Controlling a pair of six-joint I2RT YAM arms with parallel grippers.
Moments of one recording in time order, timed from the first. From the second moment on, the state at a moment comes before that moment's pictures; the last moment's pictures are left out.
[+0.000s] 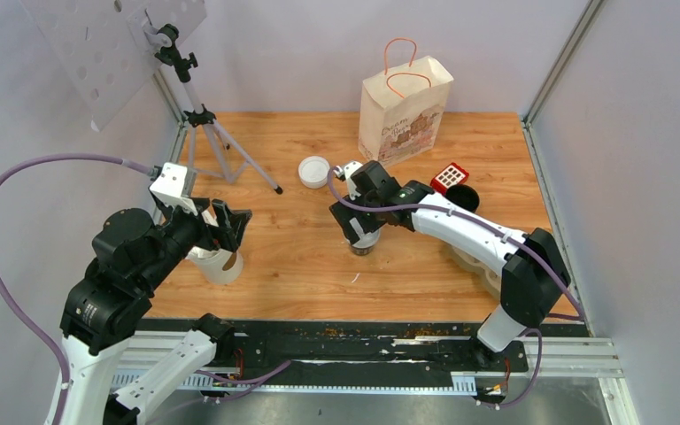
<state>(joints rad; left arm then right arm) -0.48 0.64 1.32 -0.90 -0.07 -0.16 0.79 1.61 1.30 -0.61 0.03 0.08</state>
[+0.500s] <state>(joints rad) -0.48 0.64 1.30 -0.89 -0.08 -0.16 0.81 1.68 1.32 -0.61 0.07 0.08</state>
